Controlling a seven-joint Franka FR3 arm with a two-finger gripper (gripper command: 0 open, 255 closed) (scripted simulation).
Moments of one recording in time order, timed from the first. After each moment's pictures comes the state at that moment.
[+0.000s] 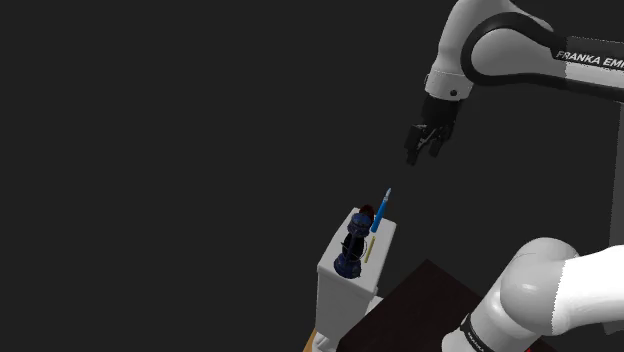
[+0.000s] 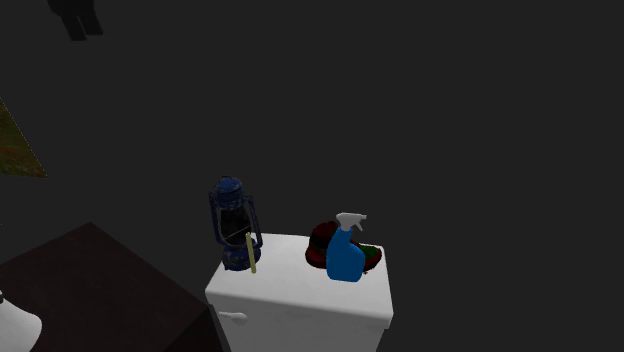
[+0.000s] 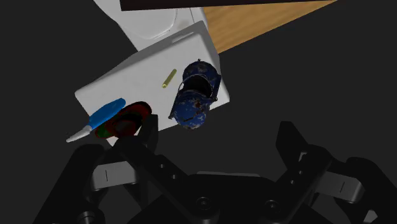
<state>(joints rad) 0.00 -0.74 0.06 -2.26 -0.06 1.53 0.14</state>
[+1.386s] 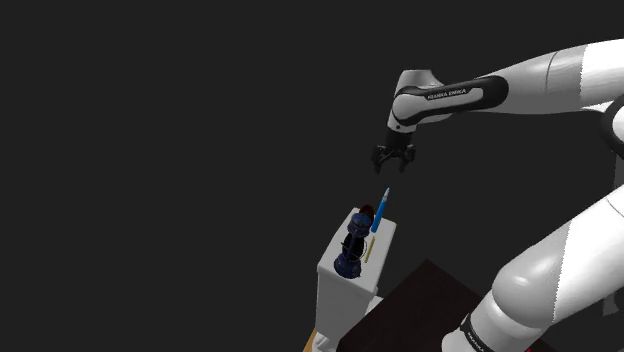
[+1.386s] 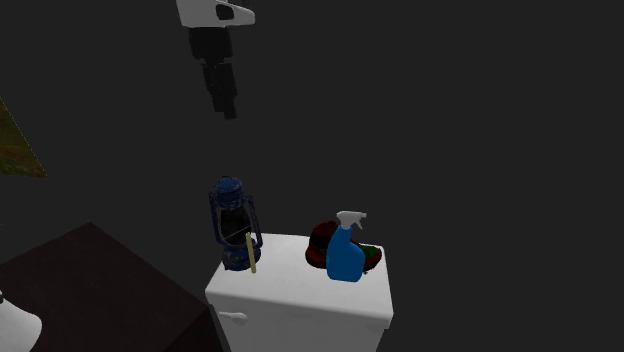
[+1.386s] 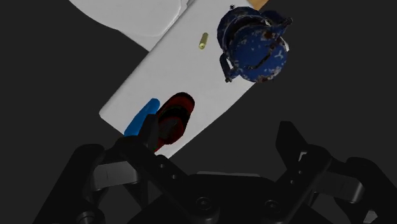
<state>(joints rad) -0.17 -0.22 -0.09 -2.21 -0.09 1.98 0.26</state>
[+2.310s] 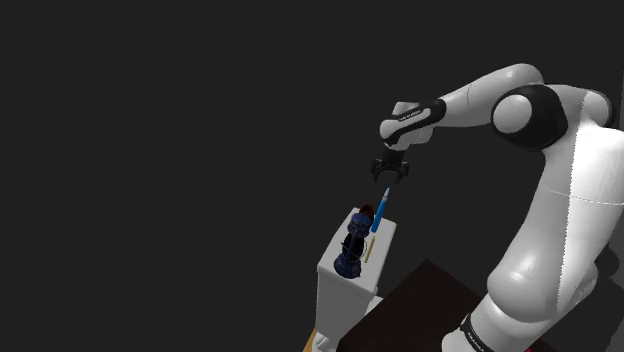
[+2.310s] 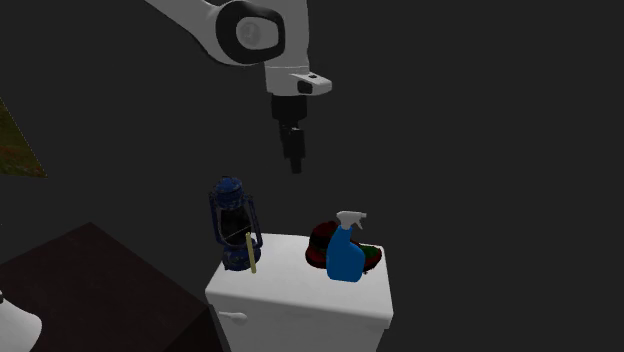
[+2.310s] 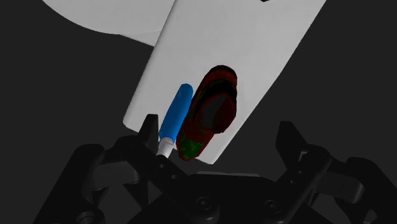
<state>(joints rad) -0.27 0.22 -0.19 -1.99 0.00 2.19 0.29</state>
